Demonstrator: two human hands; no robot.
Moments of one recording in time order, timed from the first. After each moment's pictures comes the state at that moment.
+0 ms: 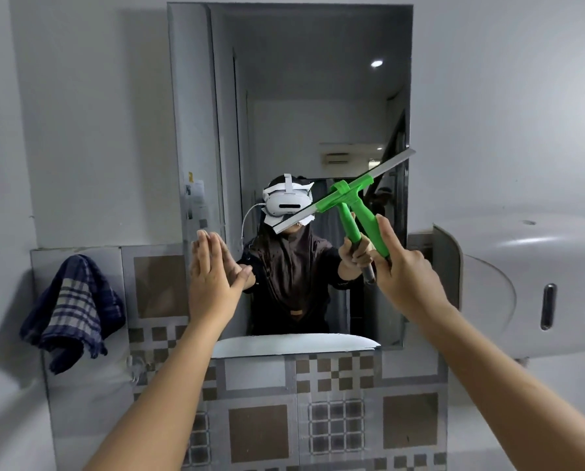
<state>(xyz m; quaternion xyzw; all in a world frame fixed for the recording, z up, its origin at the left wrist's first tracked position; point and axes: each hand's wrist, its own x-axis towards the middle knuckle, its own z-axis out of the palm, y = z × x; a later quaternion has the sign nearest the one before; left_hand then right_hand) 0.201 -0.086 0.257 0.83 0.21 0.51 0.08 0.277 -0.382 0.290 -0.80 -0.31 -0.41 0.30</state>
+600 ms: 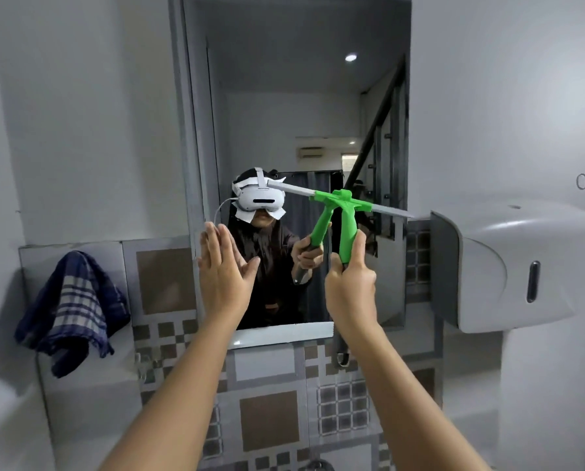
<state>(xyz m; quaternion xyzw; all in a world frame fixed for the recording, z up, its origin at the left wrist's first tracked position) 0.189 -0.096 0.257 0.83 0.16 0.53 0.09 0.196 -0.288 0.269 -0.74 -0.18 -0.24 0.59</state>
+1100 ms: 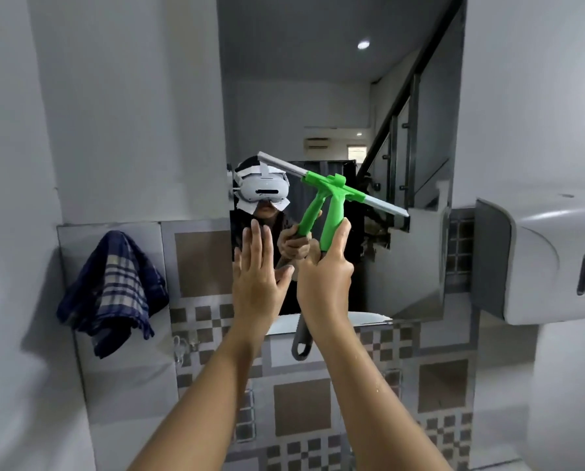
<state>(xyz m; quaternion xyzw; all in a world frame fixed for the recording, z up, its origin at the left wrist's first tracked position) 0.185 -0.067 0.220 0.83 0.04 0.55 0.06 0.147 -0.191 0.267 -0.70 -0.19 -0.23 0.64</state>
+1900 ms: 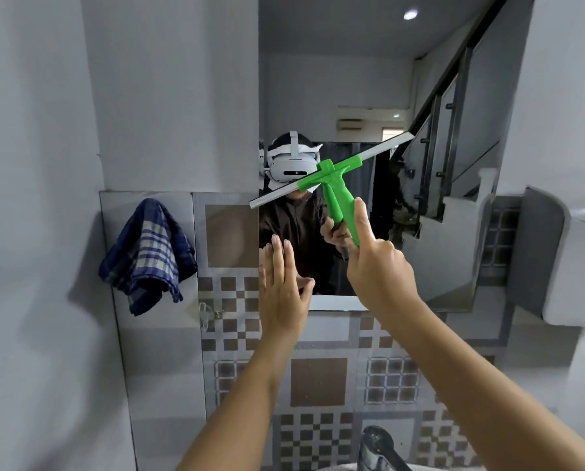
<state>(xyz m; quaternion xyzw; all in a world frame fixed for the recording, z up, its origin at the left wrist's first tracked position) 0.188 -0.072 0.156 0.84 0.12 0.53 0.09 0.170 -0.238 0.254 -0.84 -0.31 -0.33 0.30</state>
